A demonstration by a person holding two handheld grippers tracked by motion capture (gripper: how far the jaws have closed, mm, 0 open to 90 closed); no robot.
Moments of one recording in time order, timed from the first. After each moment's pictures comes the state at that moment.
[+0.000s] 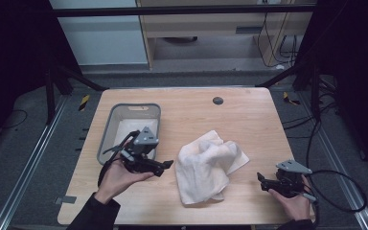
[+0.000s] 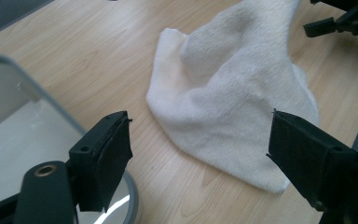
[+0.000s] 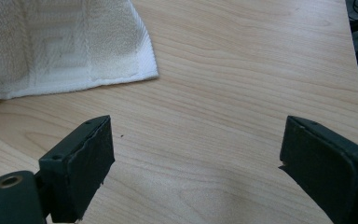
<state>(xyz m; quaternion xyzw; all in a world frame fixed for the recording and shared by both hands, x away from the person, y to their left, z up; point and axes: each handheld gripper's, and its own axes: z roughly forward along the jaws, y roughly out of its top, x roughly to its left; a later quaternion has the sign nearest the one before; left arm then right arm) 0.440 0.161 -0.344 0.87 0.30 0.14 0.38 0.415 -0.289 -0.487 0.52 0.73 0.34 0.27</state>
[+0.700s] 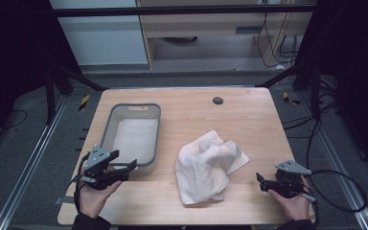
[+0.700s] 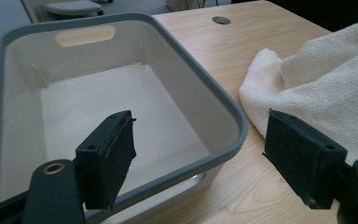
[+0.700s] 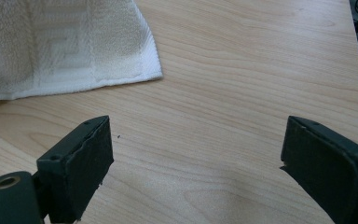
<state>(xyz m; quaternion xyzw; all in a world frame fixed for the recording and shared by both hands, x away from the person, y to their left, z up) 0.413 0.258 -0.405 0.73 0.44 0.23 0.46 0.414 -0.287 -0.489 0.52 0.73 0.34 0.27</state>
